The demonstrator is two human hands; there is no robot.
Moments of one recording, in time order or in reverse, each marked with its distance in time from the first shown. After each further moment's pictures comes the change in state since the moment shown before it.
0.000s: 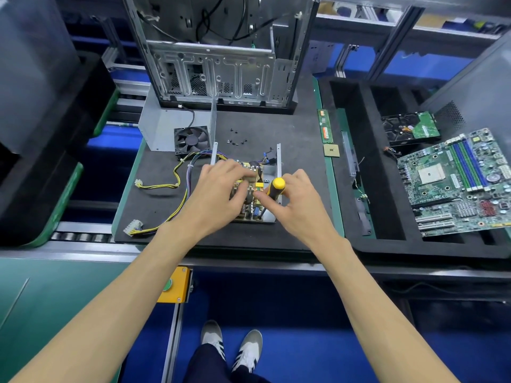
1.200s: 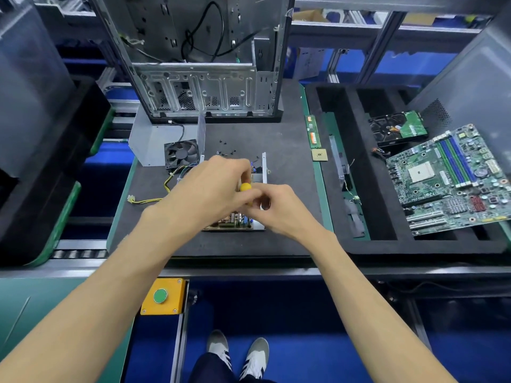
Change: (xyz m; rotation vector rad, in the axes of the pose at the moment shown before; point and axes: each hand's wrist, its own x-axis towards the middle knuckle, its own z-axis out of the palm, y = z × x) left_hand 0.035 0.068 -0.048 0.211 -0.285 -0.087; right_hand 0.013 -0.001 -0.008 0.306 -0.176 -0.020
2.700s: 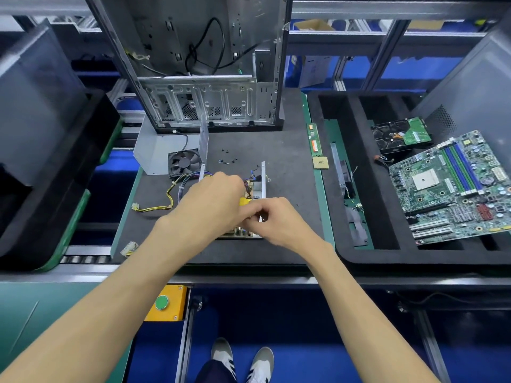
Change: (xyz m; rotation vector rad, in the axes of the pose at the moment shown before) left_hand 0.007 0.008 0.015 0.240 -0.054 -0.161; right_hand -0.002 0.000 0.002 0.077 -0.070 0.087
